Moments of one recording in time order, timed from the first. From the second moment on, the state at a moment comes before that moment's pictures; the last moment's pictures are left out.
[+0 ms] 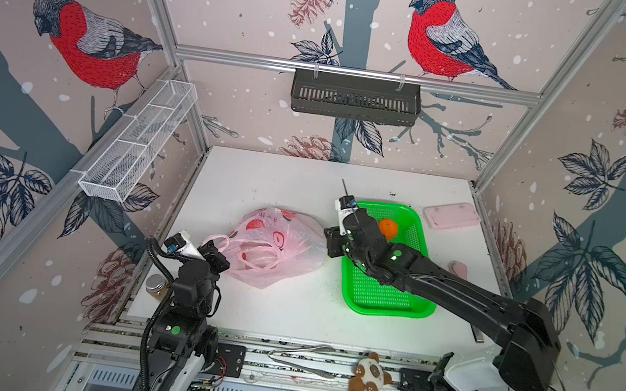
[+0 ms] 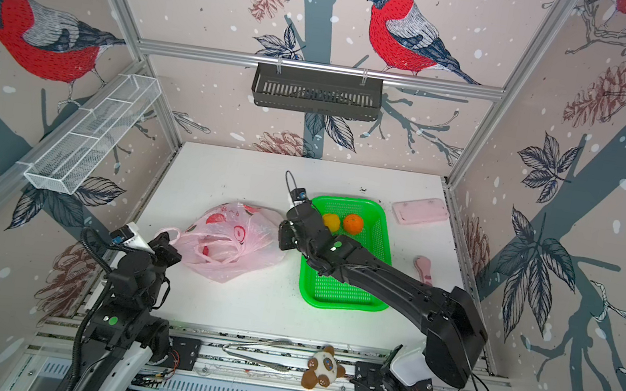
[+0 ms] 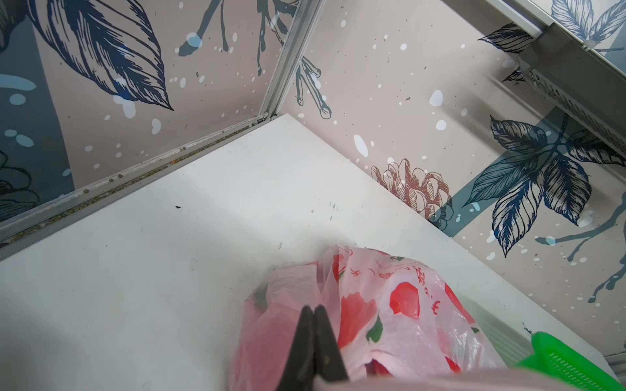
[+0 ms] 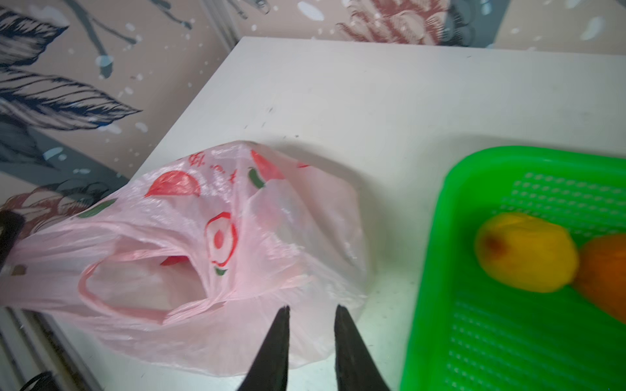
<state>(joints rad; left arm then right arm) -0.13 0.20 0.27 -0.31 -0.36 -0.61 1.00 1.55 1.18 -0.23 0.15 0.45</state>
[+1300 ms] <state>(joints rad) -0.13 0.28 0.39 -0.33 -0.32 -0.57 1.15 2.30 1.64 -0.13 -0.23 0.45</state>
